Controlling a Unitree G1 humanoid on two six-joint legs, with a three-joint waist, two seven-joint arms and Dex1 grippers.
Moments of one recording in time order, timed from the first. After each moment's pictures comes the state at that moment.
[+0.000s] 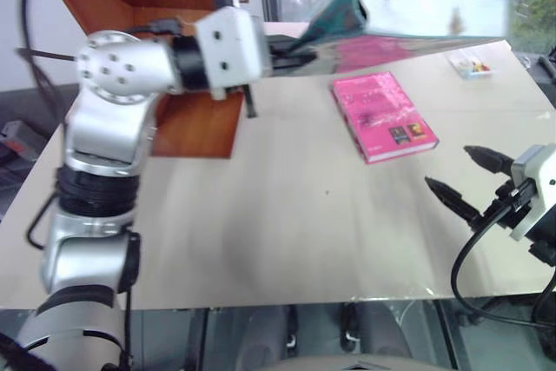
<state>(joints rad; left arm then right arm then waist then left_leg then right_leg) -0.94 0.94 -0.08 -0.06 -0.16 -0.02 -1.12 0.13 -0.77 -0.49 -0.71 0.67 0.60 0.59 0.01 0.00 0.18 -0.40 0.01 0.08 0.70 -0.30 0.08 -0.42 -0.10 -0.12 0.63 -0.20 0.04</state>
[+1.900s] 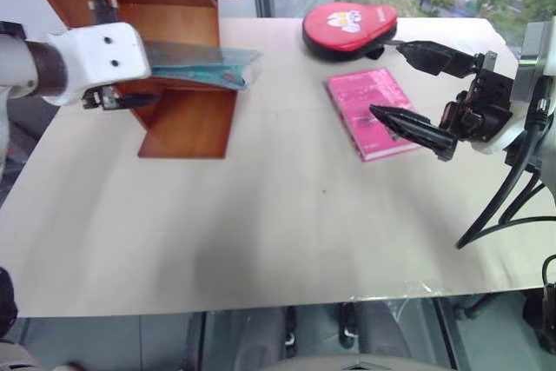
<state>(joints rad) -0.72 1.29 0.08 -0.09 0.04 0.38 -1.25 -0.55 -0.75 -0.19 -0.52 0.88 0.58 0.74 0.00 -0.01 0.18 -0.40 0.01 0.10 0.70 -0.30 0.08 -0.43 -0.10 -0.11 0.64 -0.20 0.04</state>
